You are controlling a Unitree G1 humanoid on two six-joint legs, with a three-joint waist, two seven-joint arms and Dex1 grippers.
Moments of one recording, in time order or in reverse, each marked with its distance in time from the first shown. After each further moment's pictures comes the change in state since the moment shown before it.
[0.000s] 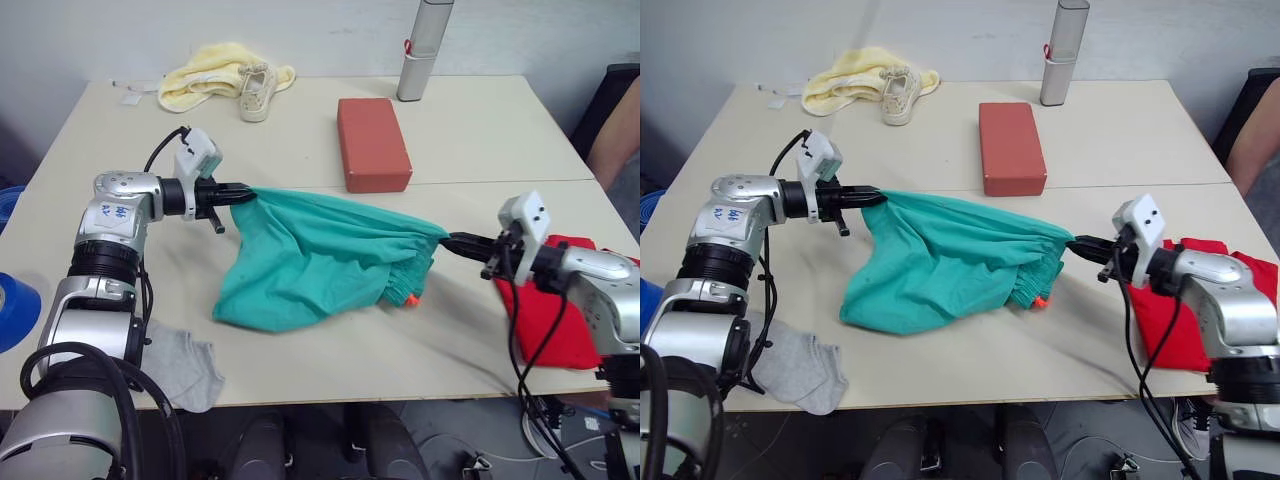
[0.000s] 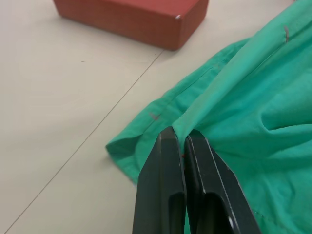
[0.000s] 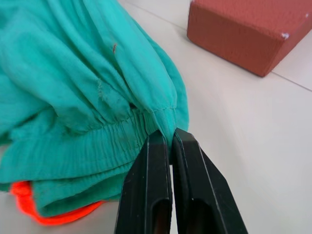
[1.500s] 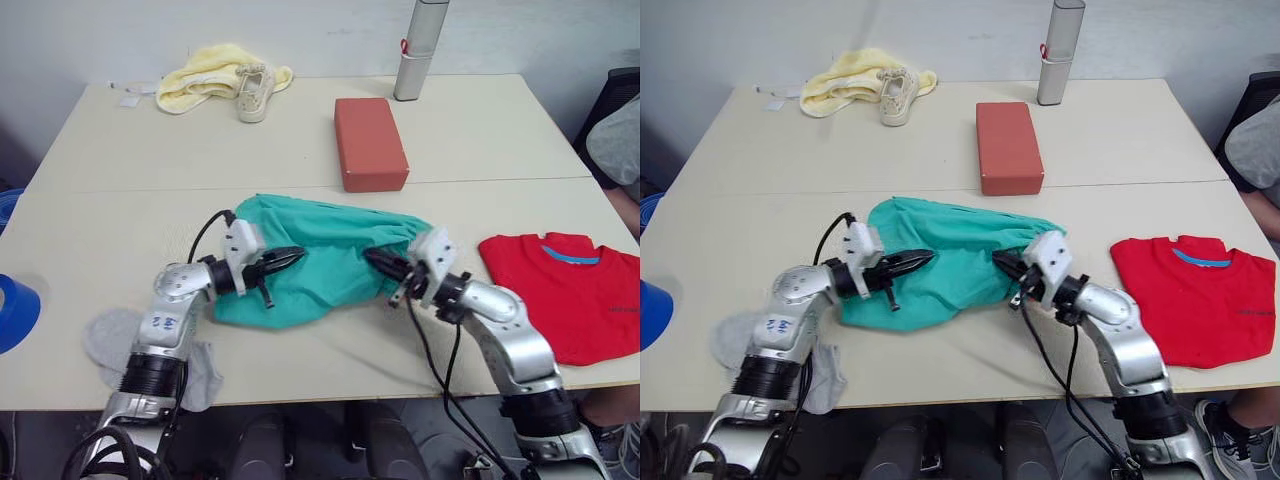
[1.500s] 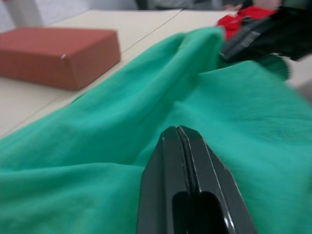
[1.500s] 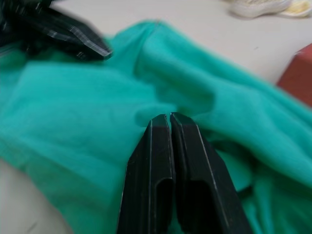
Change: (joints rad) left arm 0.601 -0.233 0.025 -0.724 -0.045 -0.059 0.202; right arm 0.156 0.333 0.219 -0.241 -0.211 -0.213 -0.207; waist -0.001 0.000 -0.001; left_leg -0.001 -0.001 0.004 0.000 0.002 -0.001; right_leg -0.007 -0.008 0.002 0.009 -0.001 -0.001
